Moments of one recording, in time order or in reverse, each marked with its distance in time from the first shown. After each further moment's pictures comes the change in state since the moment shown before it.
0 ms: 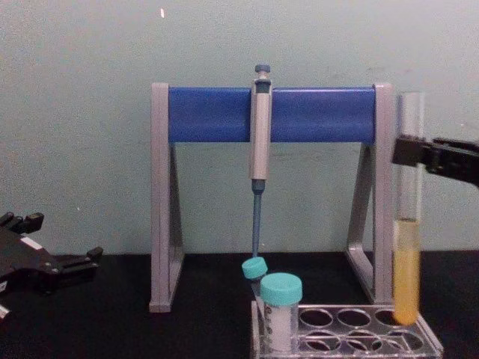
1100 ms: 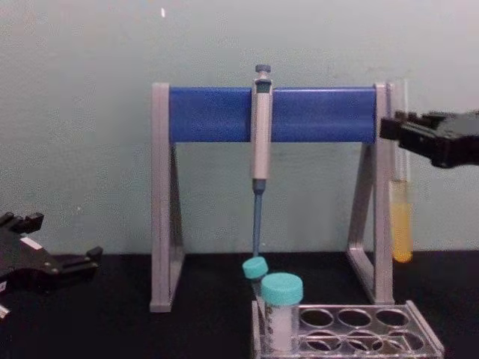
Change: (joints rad) left arm 0.000 0.000 0.000 0.000 0.000 0.000 0.000; right arm 0.041 -0.111 0.017 0.007 -0.277 -0.045 -0.348
